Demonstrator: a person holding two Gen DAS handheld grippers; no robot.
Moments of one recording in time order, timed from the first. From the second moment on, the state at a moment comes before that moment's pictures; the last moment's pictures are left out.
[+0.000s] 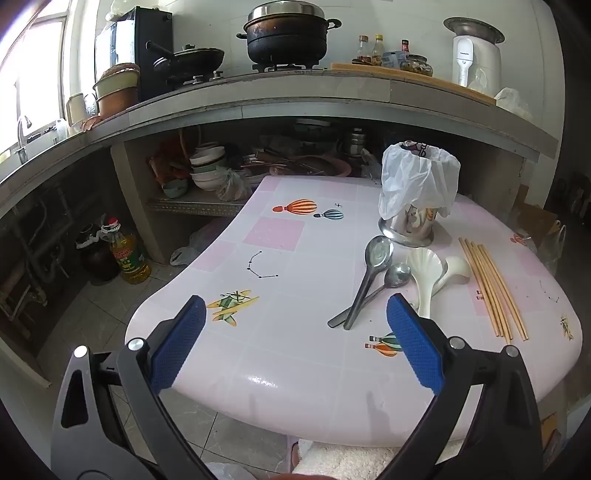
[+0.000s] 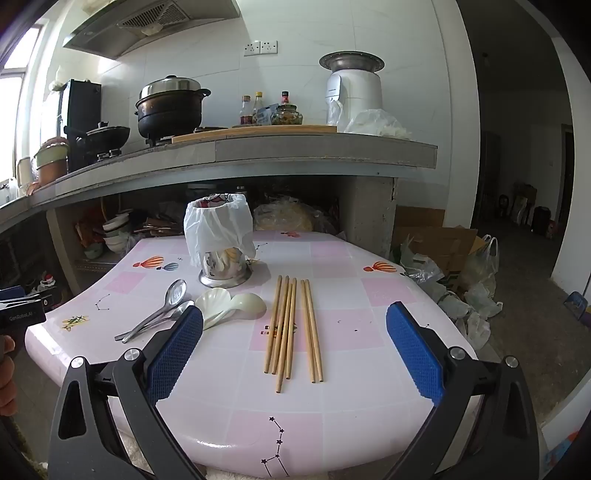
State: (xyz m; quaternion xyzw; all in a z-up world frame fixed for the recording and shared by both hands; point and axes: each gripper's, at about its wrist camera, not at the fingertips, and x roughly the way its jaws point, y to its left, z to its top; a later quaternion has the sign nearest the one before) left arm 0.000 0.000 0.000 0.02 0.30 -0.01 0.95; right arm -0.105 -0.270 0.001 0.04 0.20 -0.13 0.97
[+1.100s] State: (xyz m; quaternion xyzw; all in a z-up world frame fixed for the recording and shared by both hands) left arm 0.013 0.000 -0.014 0.03 0.36 0.01 0.93; right arm -0.094 -0.275 -0.012 0.07 0.25 -0.13 0.96
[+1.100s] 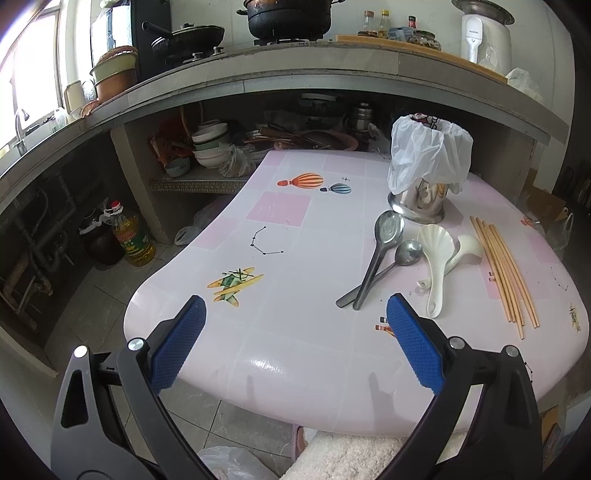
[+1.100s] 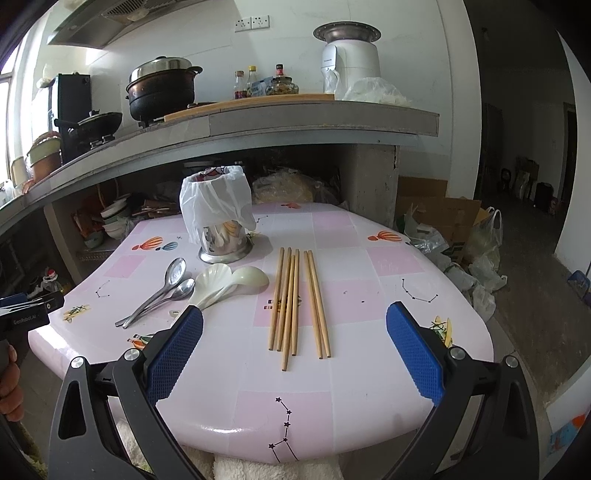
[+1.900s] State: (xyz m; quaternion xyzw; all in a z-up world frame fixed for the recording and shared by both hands) left arm 0.020 0.008 -0.021 0.02 0.37 0.02 0.93; right arm -0.089 -0.274 -0.016 0.07 0.26 -0.13 0.95
